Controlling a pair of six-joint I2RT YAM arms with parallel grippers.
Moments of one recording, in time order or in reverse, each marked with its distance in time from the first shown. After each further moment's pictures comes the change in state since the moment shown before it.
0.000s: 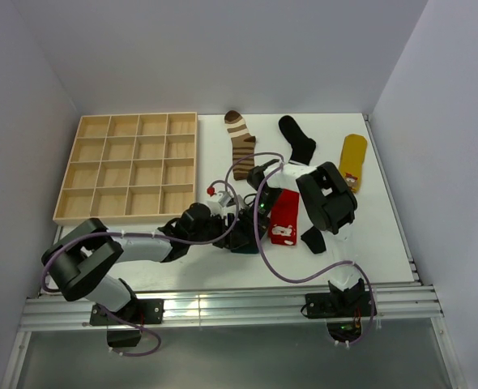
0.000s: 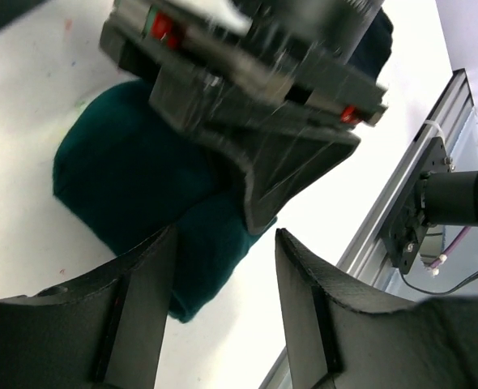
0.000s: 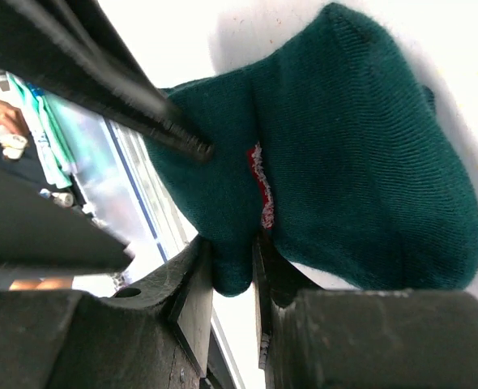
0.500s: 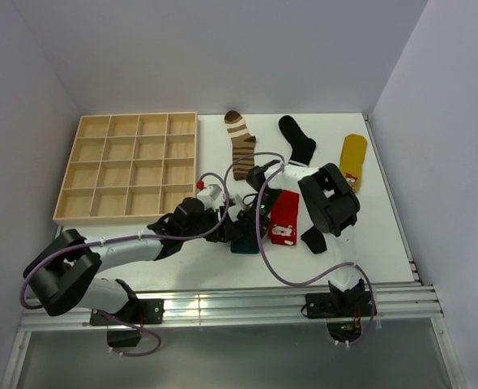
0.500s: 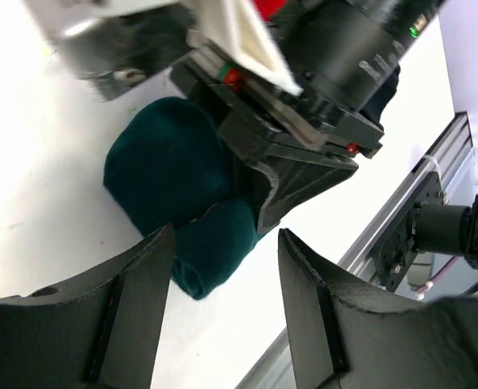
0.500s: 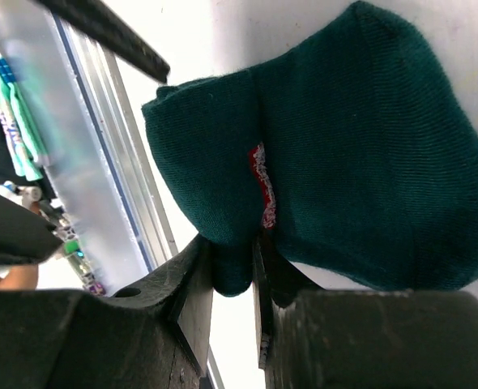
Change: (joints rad) left arm 0.042 -0.139 0.024 -0.200 -0.068 -0.047; right arm 0.012 -0.037 -0.027 0.030 0.015 -0.055
